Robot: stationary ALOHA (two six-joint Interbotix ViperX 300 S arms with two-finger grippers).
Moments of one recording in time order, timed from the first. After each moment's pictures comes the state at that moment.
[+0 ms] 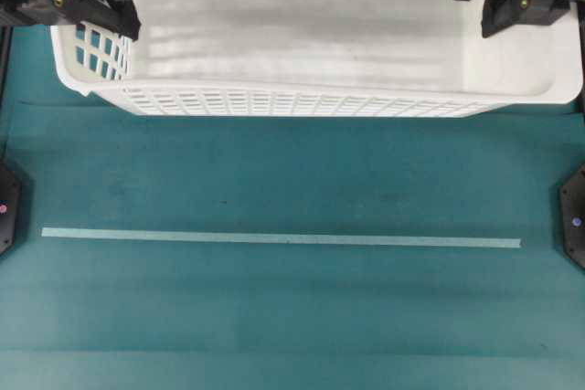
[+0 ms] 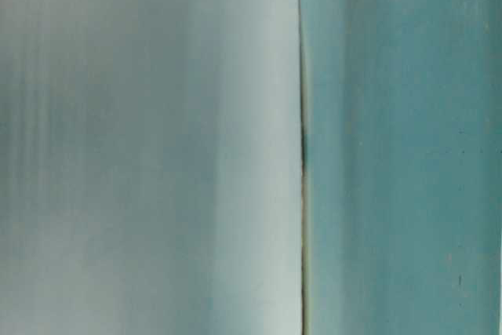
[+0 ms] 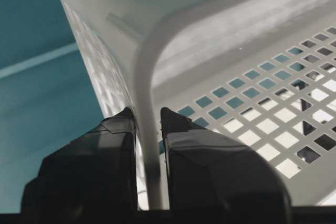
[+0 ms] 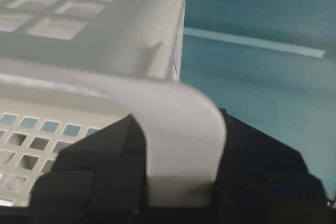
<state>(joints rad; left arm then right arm) 0.11 -0.12 -0.63 0.03 1.69 -1.21 -0.15 -0.06 -0.62 0.01 1.98 1.26</state>
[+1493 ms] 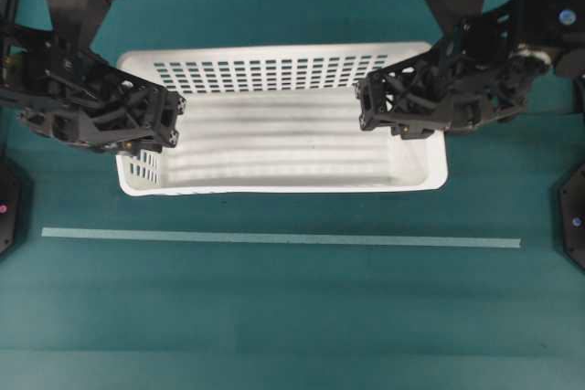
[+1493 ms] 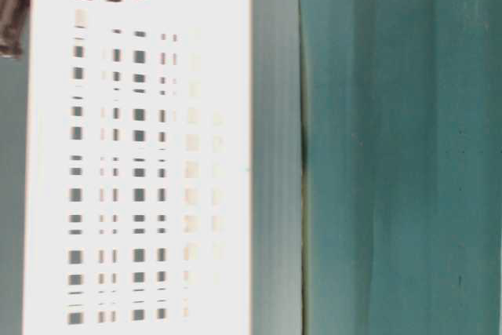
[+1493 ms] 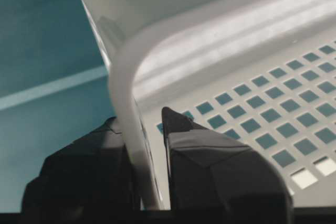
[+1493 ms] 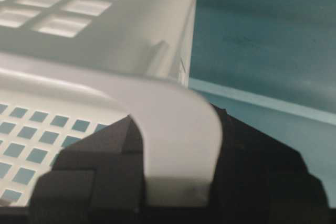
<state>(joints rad) 0.12 -0.37 0.40 0.03 1.02 -1.26 -0.15 -0.19 0.29 0.04 1.17 1.21</state>
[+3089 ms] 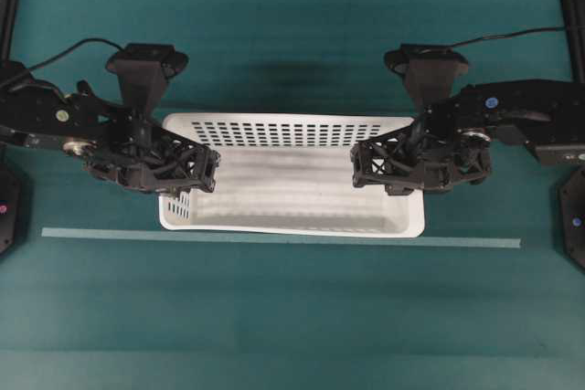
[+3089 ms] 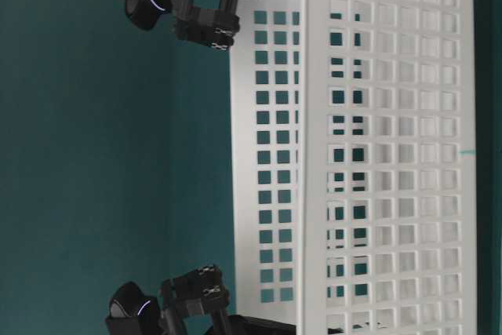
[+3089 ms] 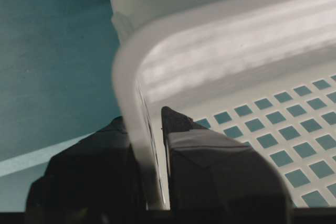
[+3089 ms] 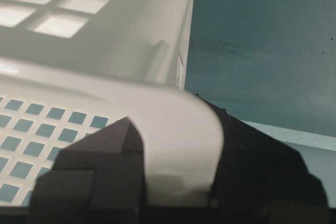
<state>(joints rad) 0.11 -0.14 0.67 0.03 0.66 -1.27 -0.12 -0.06 0.60 0.13 0.83 1.24</state>
